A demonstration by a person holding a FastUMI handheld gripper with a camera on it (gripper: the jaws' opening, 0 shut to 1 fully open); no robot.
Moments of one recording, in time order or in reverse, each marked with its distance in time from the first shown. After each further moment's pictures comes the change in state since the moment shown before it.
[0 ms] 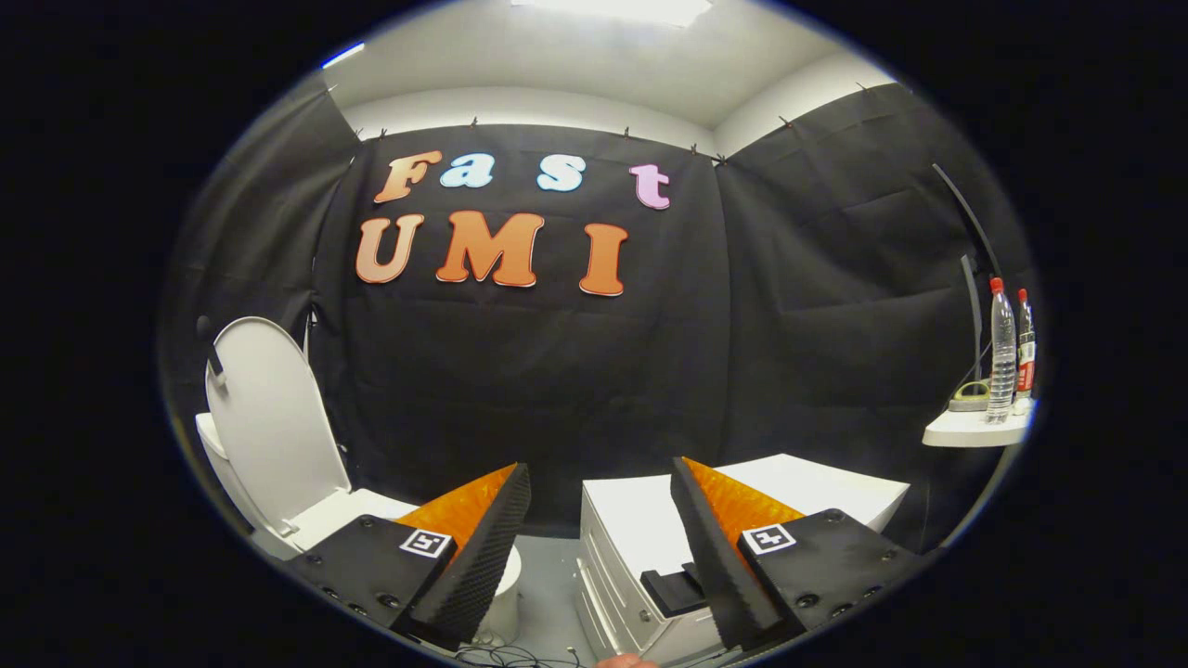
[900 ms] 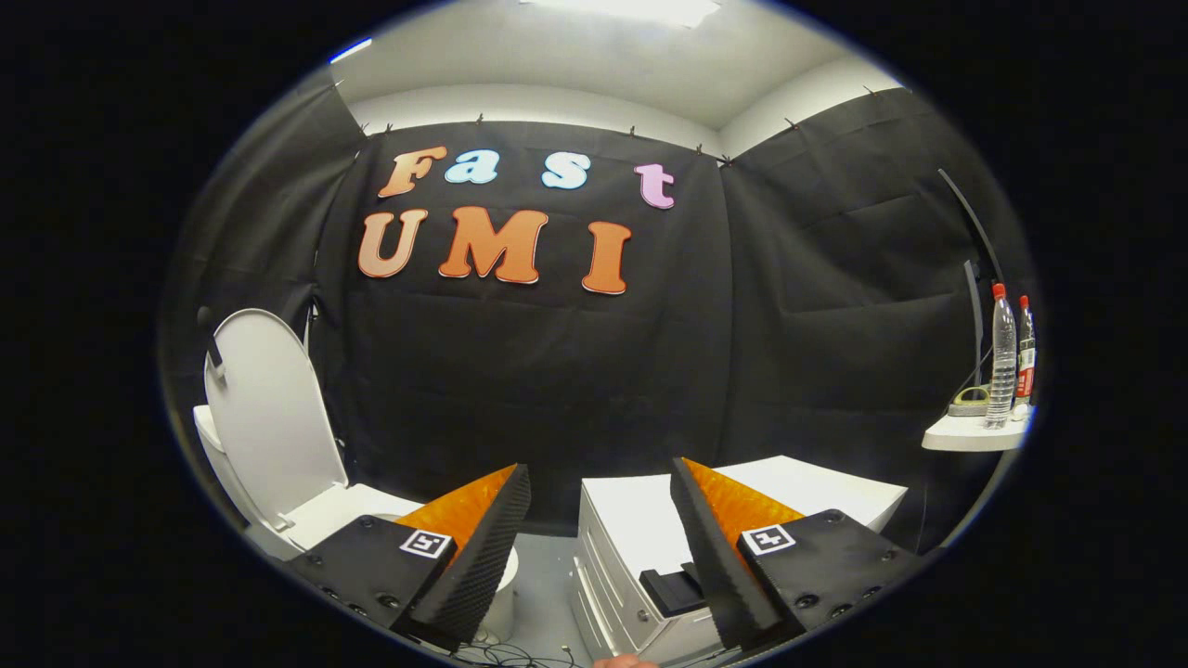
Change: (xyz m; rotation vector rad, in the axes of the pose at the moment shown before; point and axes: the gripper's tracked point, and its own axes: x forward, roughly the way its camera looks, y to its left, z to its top) arm 0.001 0.000 -0.005 -0.004 0.018 0.001
